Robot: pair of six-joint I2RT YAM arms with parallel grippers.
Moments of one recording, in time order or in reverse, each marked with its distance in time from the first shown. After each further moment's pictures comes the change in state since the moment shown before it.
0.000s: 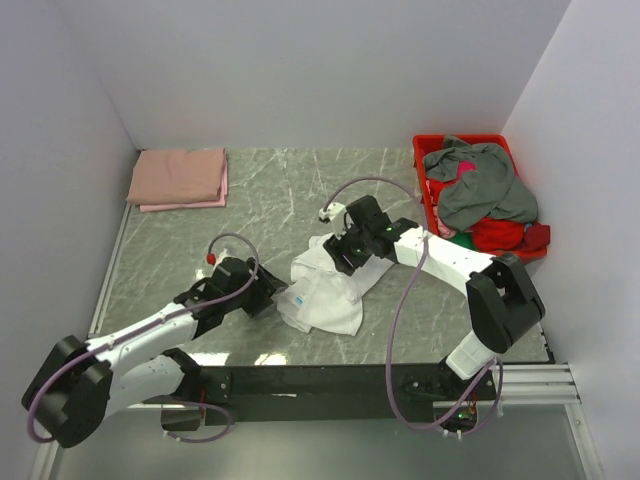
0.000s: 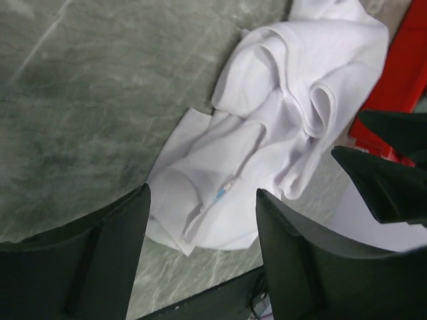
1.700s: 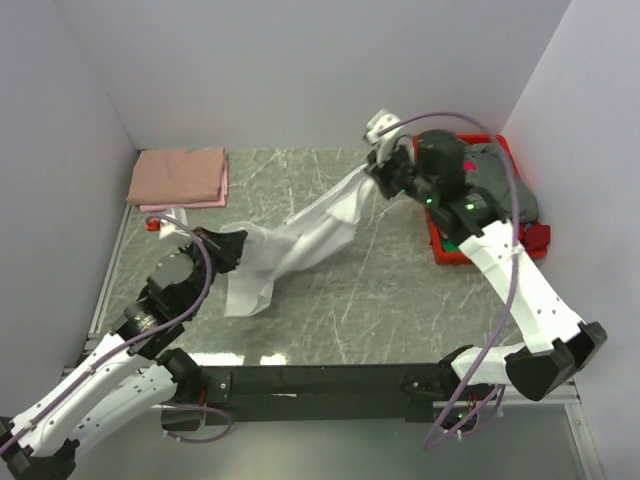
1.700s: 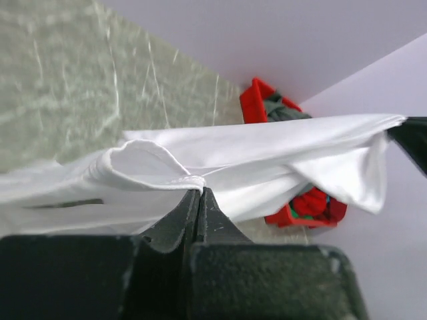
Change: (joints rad) left arm -0.090 -0.399 0.265 -0.077 -0.430 0.433; right arm -0.098 -0.272 0.414 -0.098 0.060 -0.116
